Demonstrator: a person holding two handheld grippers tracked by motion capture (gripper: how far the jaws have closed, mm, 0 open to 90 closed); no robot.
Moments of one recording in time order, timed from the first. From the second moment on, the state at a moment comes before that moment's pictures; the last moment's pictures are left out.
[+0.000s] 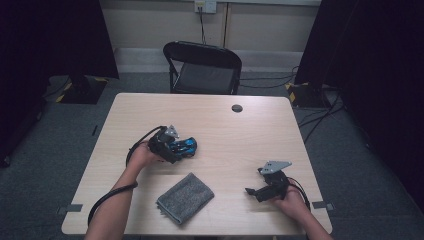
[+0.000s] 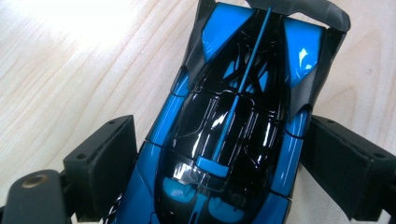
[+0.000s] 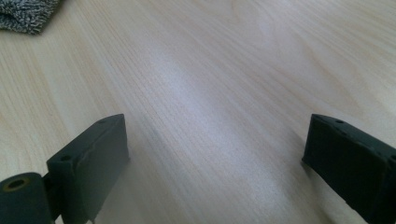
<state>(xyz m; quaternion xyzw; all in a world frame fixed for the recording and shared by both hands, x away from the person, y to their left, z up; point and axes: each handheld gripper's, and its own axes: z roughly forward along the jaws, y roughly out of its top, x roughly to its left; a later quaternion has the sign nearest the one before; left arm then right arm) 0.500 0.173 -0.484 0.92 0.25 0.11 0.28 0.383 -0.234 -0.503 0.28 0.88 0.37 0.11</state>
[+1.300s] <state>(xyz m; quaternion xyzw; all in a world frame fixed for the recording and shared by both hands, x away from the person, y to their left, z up) 0.510 0.165 -0.485 0.91 0.29 0.08 0.29 0.383 -0.234 -0.503 0.28 0.88 0.37 0.11</state>
